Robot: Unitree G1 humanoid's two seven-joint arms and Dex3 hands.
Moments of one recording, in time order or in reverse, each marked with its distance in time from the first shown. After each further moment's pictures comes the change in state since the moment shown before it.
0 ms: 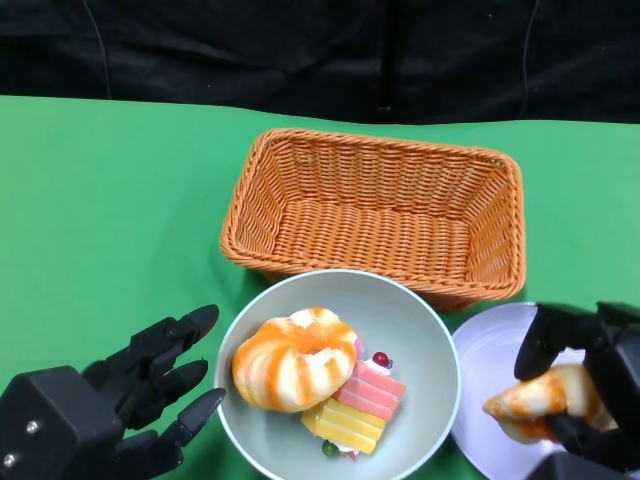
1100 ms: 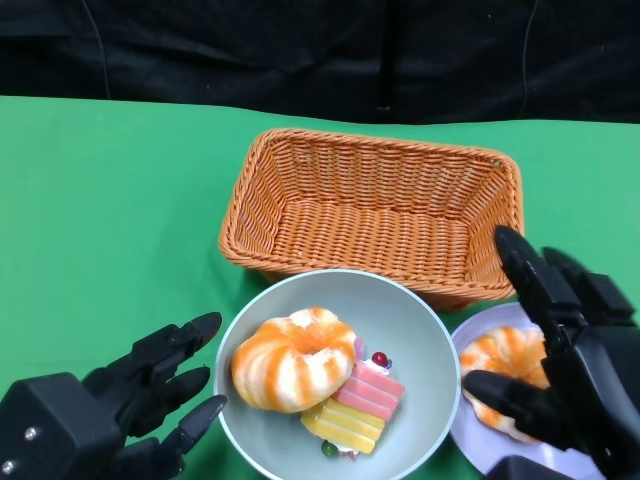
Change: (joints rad) left arm 0.019 0.001 -0.005 -0.007 -0.011 -0.001 0.000; right arm 0.006 0.044 0.171 -0.085 0.036 0.088 -0.105
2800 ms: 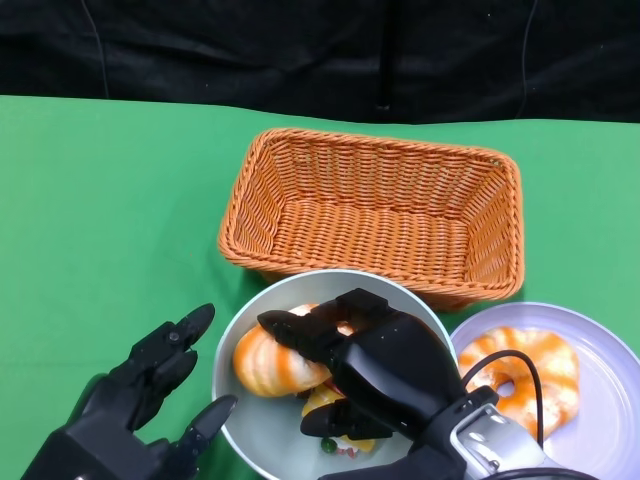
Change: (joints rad) left arm 0.051 -0.124 -0.040 0.032 0.199 -0.158 0.139; right arm -0.511 0.069 0.386 0.687 -0.116 -0.177 -0.071
